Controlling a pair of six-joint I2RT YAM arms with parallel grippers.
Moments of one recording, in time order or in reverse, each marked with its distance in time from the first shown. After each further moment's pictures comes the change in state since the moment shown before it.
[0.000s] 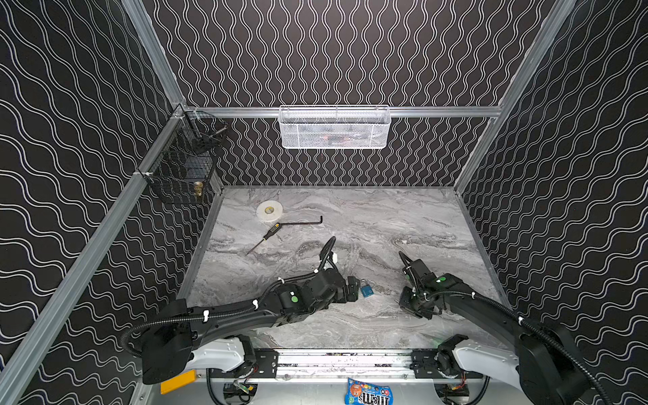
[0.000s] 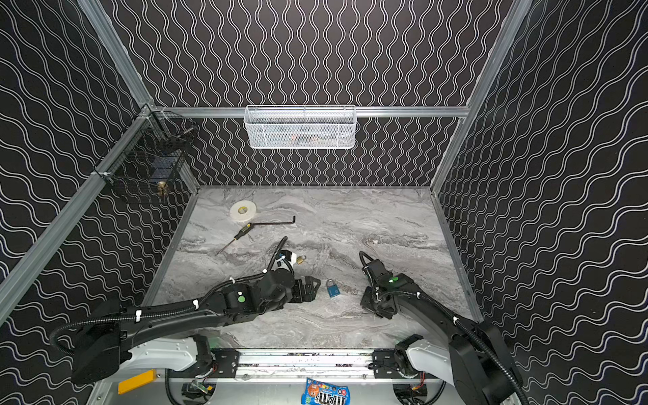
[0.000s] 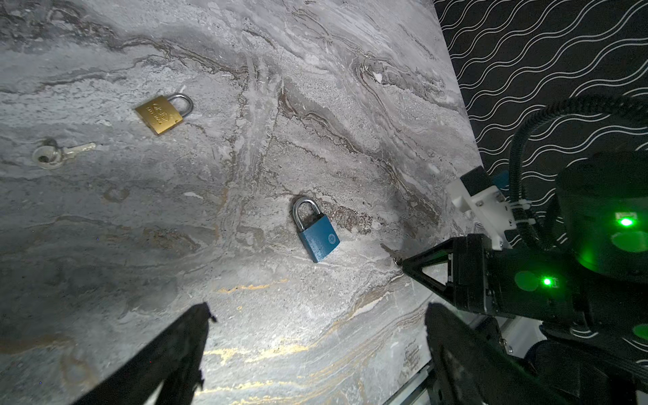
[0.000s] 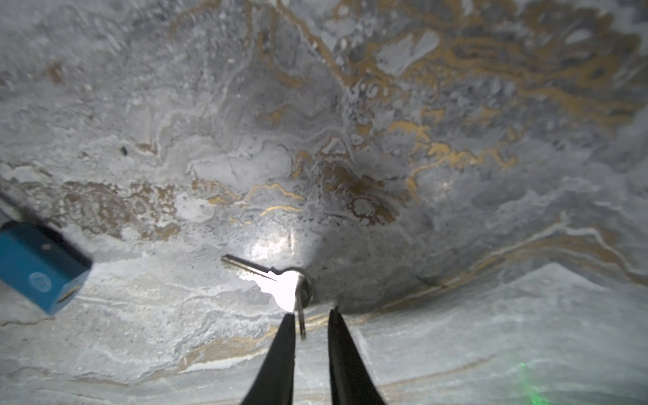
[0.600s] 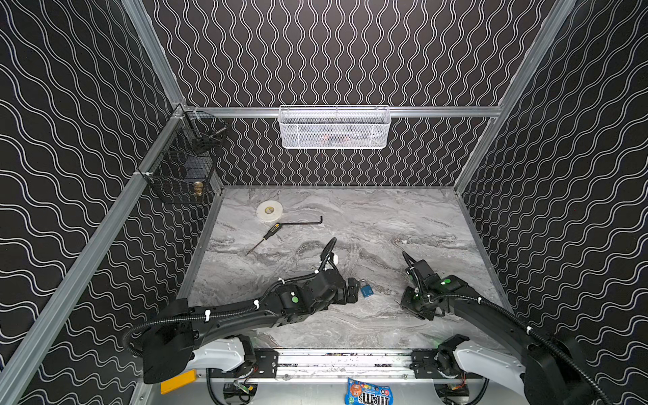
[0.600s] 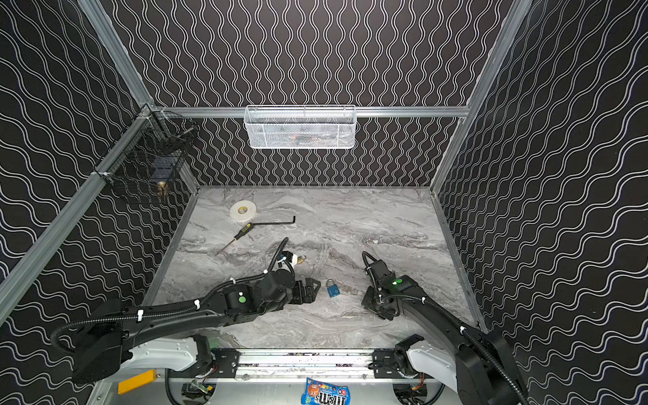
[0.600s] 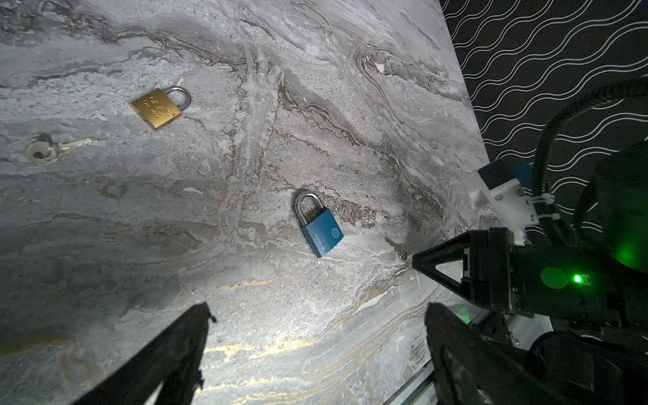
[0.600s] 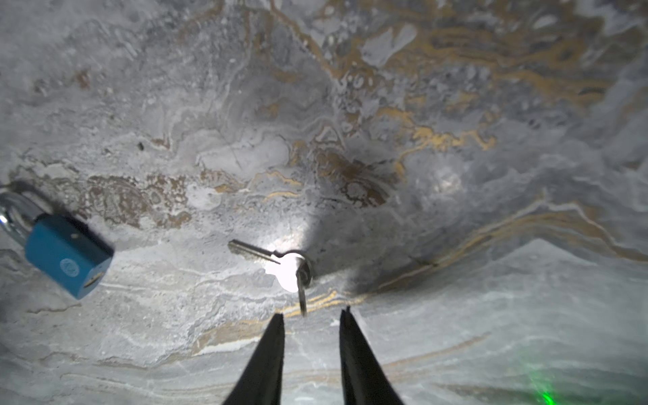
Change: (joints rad) left arm 0.000 0.008 -0.006 0.002 0.011 0.016; right arm -0.012 -0.061 -0.003 -0.024 -0.023 0.031
